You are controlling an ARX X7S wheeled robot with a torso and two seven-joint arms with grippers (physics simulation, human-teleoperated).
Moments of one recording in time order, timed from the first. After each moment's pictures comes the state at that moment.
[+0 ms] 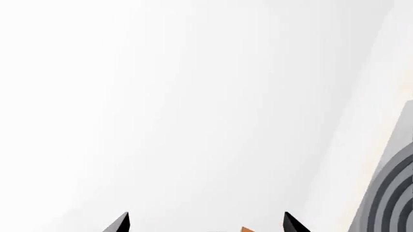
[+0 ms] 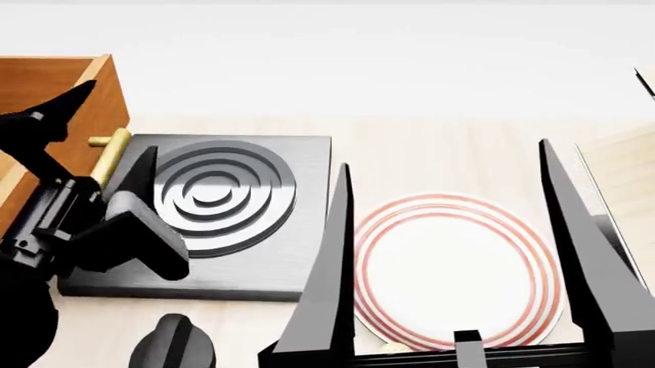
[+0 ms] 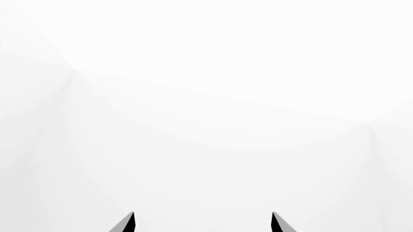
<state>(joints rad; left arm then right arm) -1.21 -0.64 1.48 -0.26 -0.10 -0.26 -0.59 0.15 0.00 -0.17 -1.05 -0.27 0.42 -0.09</state>
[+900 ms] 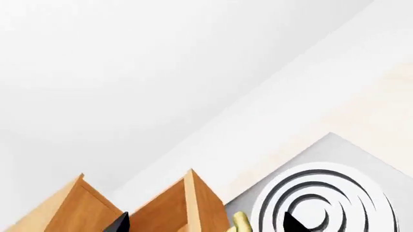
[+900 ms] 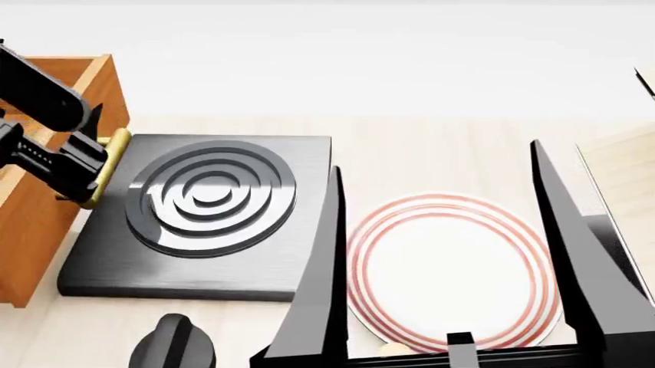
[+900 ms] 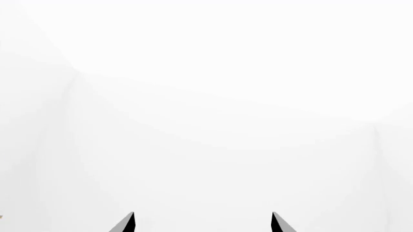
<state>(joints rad) -1.43 -0.83 1.11 0.13 -0.94 -0.76 -0.37 0.15 0.00 -0.18 -1.05 -0.27 0.41 -0.09</state>
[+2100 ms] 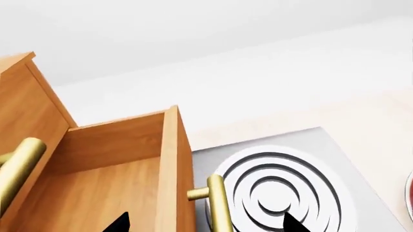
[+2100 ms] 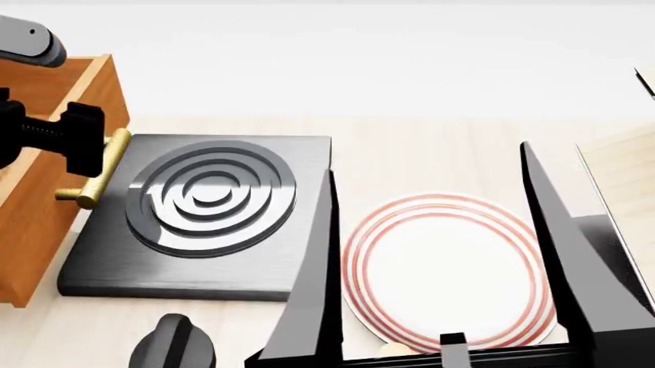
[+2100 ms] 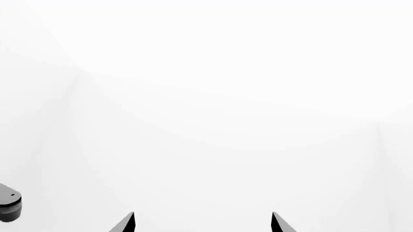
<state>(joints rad) -1.40 -0.66 0.96 -0.33 -1.21 -0.78 -0.37 0.15 0.01 -0.20 -1.05 -0.28 0.42 -0.08</state>
